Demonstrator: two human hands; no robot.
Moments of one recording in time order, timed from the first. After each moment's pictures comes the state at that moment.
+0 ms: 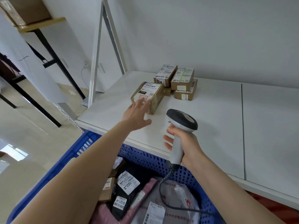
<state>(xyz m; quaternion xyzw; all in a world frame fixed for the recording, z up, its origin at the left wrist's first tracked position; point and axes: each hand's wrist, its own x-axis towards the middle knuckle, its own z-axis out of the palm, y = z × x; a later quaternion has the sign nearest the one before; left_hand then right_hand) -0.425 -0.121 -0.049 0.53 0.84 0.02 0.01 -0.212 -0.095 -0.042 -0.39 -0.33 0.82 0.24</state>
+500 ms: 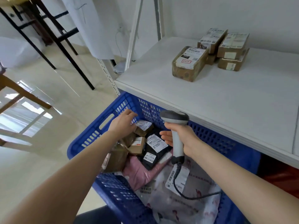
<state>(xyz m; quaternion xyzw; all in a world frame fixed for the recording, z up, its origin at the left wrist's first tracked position) -0.442 -0.356 -0.112 0.39 0.91 0.03 0.10 -0.250 -0.213 -0.083 -0.39 -0.44 0.81 0.00</state>
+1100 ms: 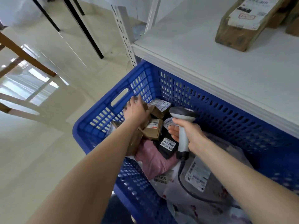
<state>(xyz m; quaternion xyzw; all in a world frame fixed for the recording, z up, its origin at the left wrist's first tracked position) -0.486 -0.375 -0.216 0.17 0.97 0.04 0.17 -0.323 -0.266 -0.182 -0.48 -0.38 0.79 -0.04</state>
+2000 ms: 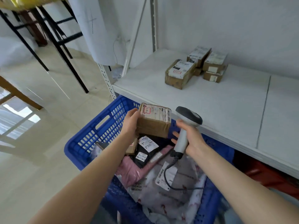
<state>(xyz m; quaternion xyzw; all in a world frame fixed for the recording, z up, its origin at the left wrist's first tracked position) -0.357 -0.333 -0.061 -0.02 0.69 0.66 0.31 -0.206 -0.211 -0.061 -0.45 -0.37 0.80 0.14</state>
